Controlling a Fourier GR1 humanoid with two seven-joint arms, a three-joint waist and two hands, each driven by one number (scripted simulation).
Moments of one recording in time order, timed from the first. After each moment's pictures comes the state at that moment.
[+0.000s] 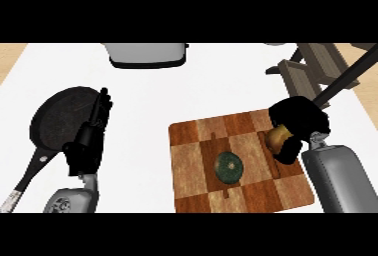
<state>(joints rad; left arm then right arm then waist) -0.12 0.04 -0.04 -1.55 -0.16 0.17 0.04 -0.39 -0.22 0.07 -1.42 1.46 0.57 -0.07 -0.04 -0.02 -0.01</state>
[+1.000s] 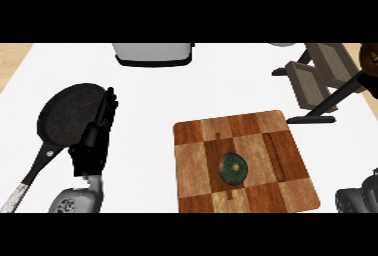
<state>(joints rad) -0.12 0.03 -0.07 -1.57 -0.18 0.17 0.05 -1.09 -0.20 -0.31 -1.96 1.48 1.28 0.42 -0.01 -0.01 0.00</state>
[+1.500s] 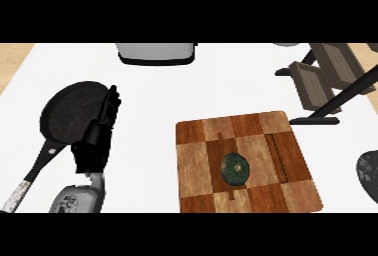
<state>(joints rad) -0.14 0.02 -0.07 -1.55 -0.17 0.16 0.04 -1.48 -0.27 -0.56 -1.69 1.45 1.31 0.50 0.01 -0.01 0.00</state>
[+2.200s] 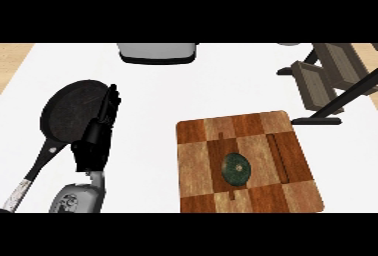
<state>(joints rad) -0.15 0.03 -0.07 -1.55 -0.17 0.16 0.03 -1.49 -0.42 -0.55 -1.30 1.41 1.05 0.48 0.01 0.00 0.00</state>
